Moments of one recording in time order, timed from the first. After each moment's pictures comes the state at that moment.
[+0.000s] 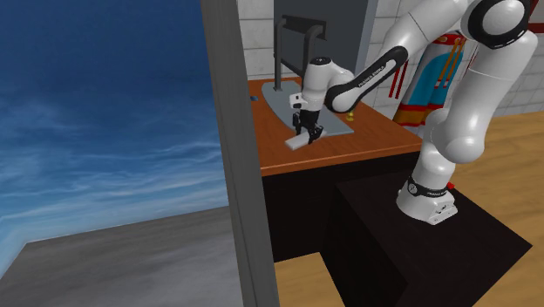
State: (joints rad) arm -0.53 -0.14 -0.13 -2.49 -0.29 2.47 -0.98
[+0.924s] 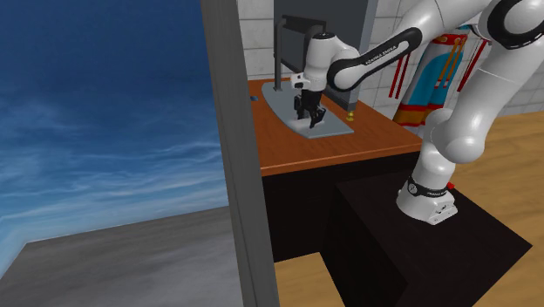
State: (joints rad) arm -0.53 -0.26 -0.12 -2.40 -0.26 2.27 -1.02
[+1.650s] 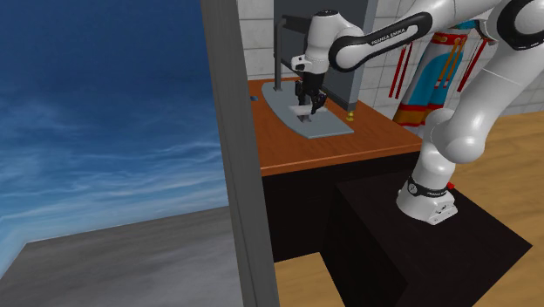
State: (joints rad) arm -0.53 -0.32 -0.12 -2.30 -0.24 2.11 -1.05
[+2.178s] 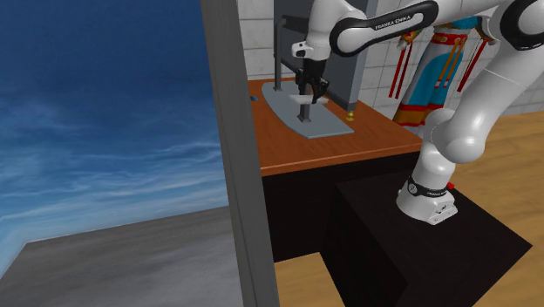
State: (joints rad) arm -0.52 -0.33 -0.12 -2.21 -0.22 2.00 -1.07
